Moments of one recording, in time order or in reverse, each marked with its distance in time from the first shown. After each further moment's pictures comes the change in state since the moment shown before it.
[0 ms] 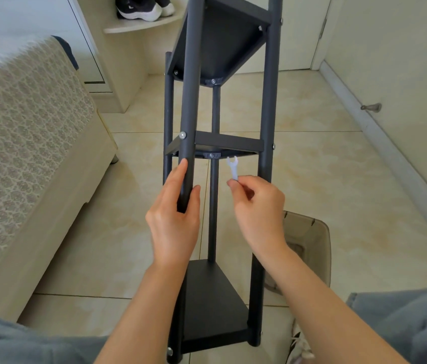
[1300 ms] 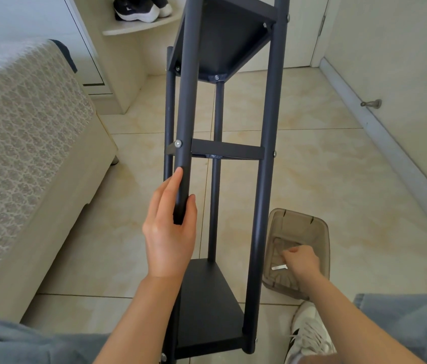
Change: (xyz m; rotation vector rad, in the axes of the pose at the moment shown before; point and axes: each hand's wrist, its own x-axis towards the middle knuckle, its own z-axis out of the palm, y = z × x) left_hand -0.016 0.011 -0.008 0.014 0.000 0.056; right_hand -0.046 0.193 -0.044 -0.265 -0.284 0.873
